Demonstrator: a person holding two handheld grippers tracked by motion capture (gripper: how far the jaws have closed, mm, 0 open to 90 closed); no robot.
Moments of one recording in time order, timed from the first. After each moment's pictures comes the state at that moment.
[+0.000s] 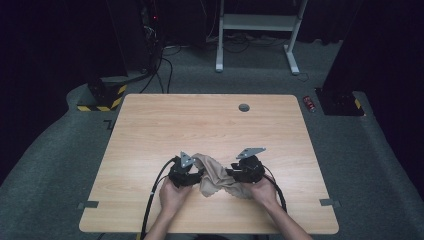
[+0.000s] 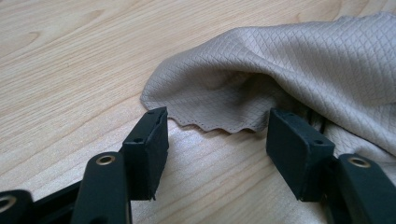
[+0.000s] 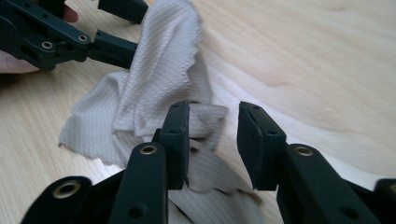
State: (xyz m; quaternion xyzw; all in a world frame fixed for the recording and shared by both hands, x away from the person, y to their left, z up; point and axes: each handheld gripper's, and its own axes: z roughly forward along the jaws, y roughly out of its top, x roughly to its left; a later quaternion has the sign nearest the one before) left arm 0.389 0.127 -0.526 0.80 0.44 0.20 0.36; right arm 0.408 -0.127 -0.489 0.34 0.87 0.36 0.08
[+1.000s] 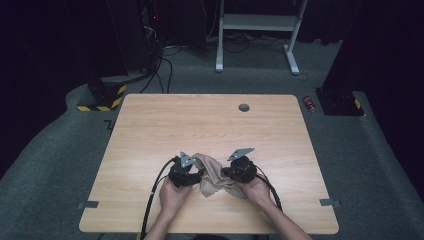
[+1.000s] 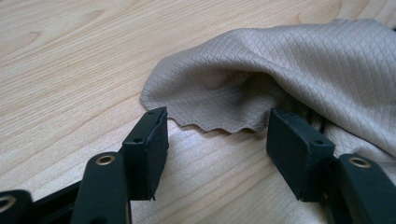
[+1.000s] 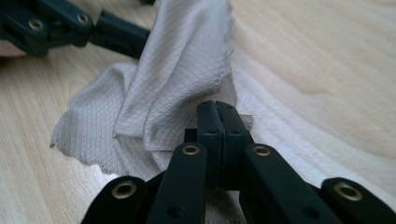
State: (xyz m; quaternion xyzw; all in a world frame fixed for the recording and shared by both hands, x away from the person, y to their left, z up) left arm 0.389 0.127 -0.526 0.80 0.44 0.20 0.36; right arm 0.414 -0.106 -0.499 0.30 0.89 0.34 0.08
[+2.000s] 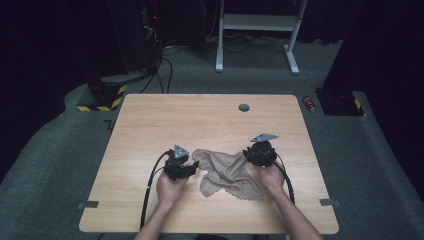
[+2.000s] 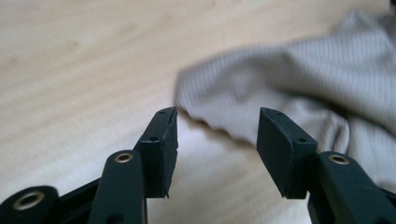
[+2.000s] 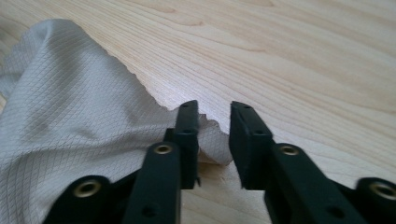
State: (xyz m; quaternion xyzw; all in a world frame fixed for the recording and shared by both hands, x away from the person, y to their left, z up) left arm 0.408 0.144 -0.509 0.77 0.47 0.19 0.38; right arm 0.456 -0.164 -0.488 0.42 0.82 0.34 0.17
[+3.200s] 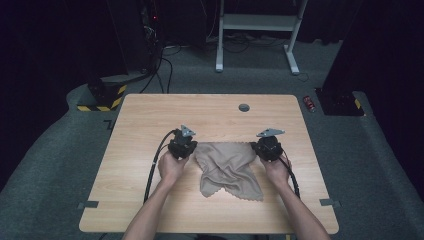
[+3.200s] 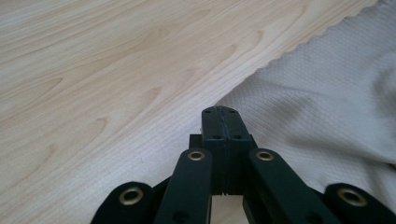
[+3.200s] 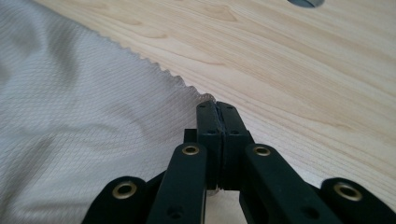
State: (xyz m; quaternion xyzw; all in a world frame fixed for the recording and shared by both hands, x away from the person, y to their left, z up) left arm 0.467 0.133 -0.481 0.81 0.44 0.20 0.33; right arm 0.474 -0.183 -0.484 0.42 0.82 0.34 0.19
